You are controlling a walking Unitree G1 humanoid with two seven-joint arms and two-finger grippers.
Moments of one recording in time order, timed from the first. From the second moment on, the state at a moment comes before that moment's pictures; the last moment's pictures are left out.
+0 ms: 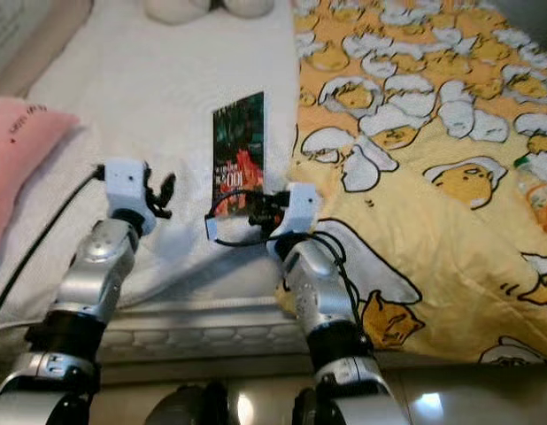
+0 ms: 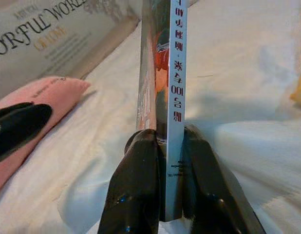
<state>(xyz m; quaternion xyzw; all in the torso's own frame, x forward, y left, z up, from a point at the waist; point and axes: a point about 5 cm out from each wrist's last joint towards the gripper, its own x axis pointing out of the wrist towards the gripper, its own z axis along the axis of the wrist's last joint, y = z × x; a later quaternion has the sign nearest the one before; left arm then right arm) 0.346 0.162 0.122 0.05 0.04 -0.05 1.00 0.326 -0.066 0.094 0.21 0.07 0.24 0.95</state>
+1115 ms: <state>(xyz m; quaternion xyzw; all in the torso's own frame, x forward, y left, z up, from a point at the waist) 0.337 0.158 0.113 0.08 0.04 -0.09 0.99 0.314 -0.089 0.020 0.16 0.29 0.14 0.93</state>
